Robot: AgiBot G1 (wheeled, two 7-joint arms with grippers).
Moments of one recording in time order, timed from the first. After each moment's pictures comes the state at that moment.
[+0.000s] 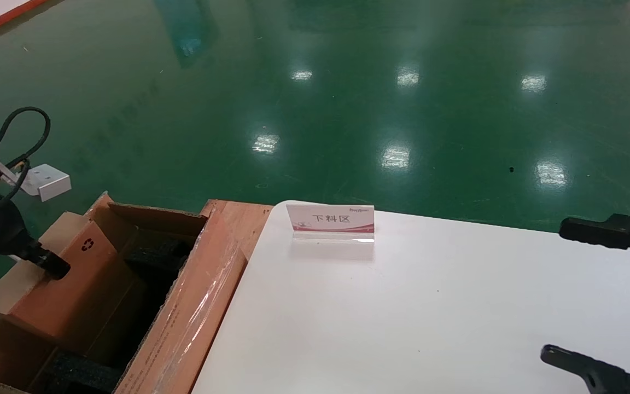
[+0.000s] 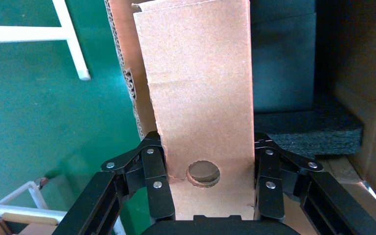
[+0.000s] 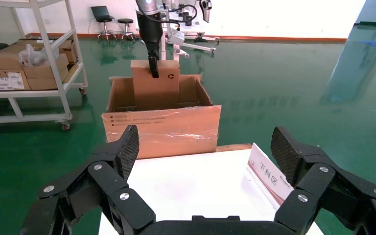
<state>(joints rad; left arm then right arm) -2.57 0.57 2.48 -0.96 1.33 1.25 -1.25 1.08 -0.60 -0.30 1.28 -0.72 -1.49 0.18</state>
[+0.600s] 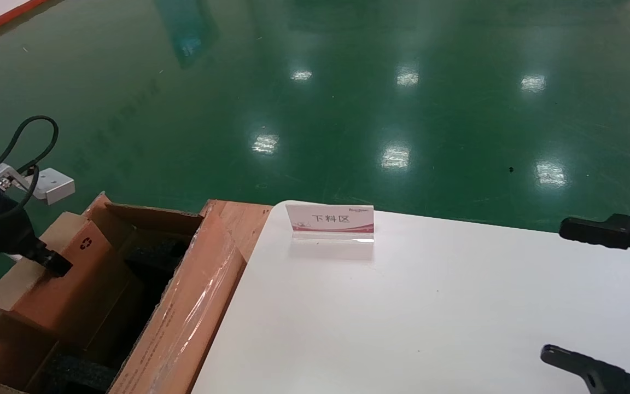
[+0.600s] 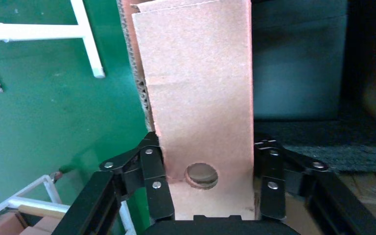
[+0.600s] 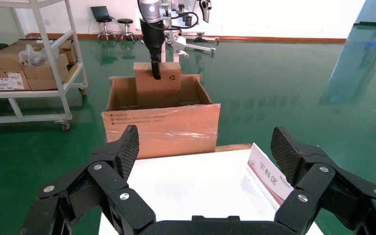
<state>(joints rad) -2.48 0.59 2.49 -0.92 1.35 1.16 -1.27 1.08 -0.60 -0.30 1.28 -0.72 -1.49 0.18</state>
